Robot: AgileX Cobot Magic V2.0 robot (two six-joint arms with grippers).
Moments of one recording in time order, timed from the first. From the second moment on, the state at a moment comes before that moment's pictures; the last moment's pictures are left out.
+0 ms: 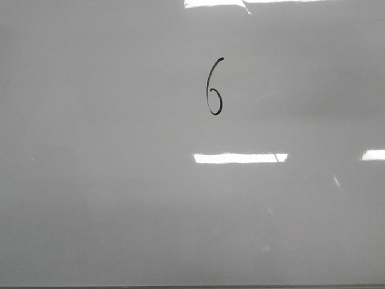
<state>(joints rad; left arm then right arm) -0.01 0.01 -0.05 0.00 0.17 0.05 0.64 0.62 -0.92 -0.21 1.06 0.23</state>
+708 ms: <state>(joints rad) -0.01 0.00 0.01 0.00 0.06 0.05 0.64 0.62 -0.92 -0.21 1.06 0.23</state>
